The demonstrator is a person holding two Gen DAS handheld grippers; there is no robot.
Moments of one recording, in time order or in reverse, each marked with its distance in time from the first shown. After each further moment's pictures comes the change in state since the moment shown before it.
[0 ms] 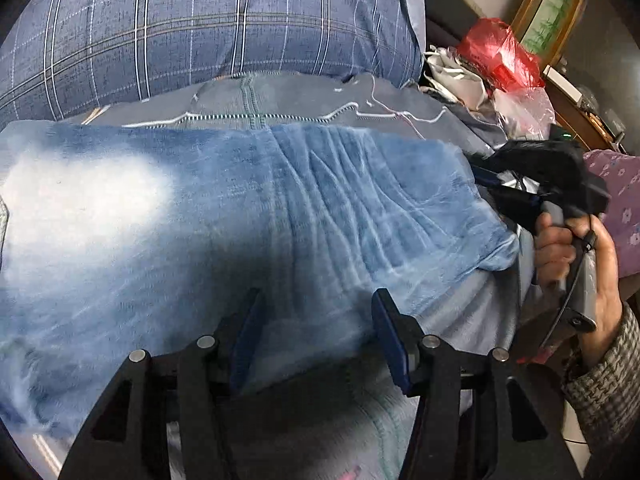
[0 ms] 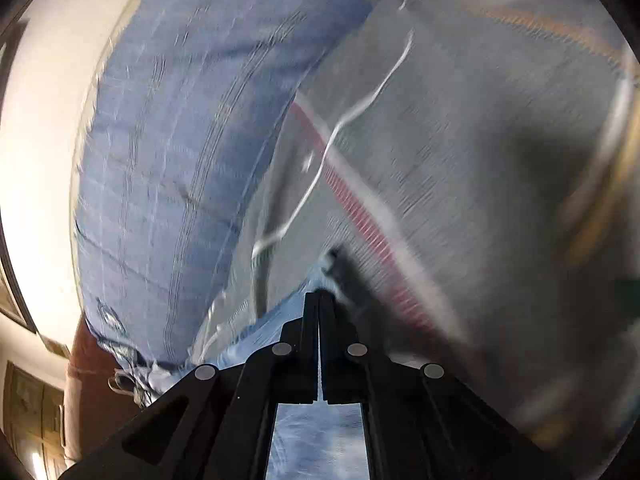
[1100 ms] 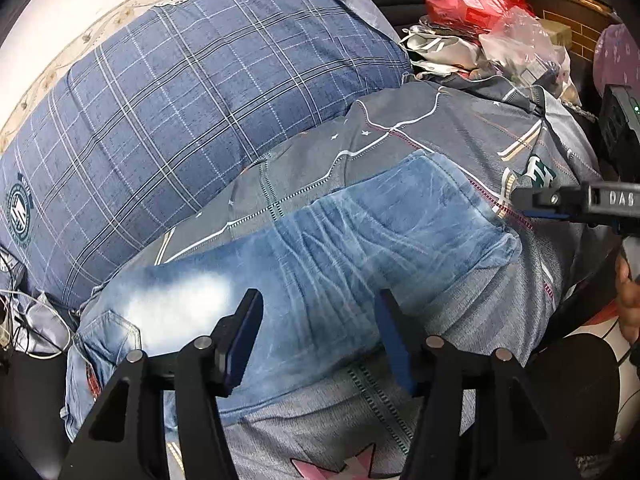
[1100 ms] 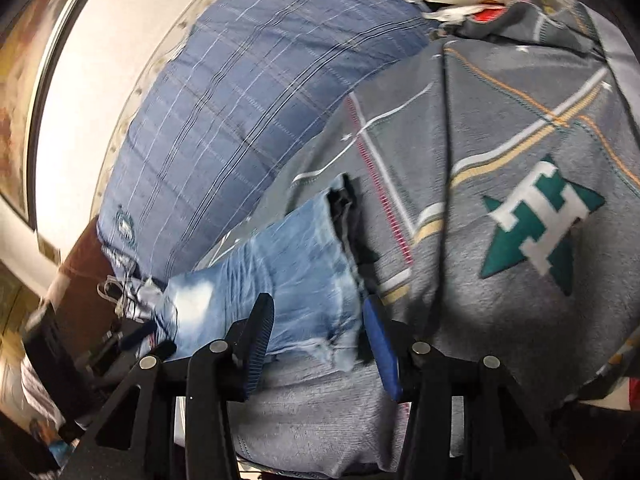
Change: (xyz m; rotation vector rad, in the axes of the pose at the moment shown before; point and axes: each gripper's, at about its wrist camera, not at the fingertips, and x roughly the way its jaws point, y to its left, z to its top) left arm -0.037 -0.108 0.023 0.386 -0.068 0.452; right arm -0.094 0.003 -0.070 -0.406 0.089 0.080
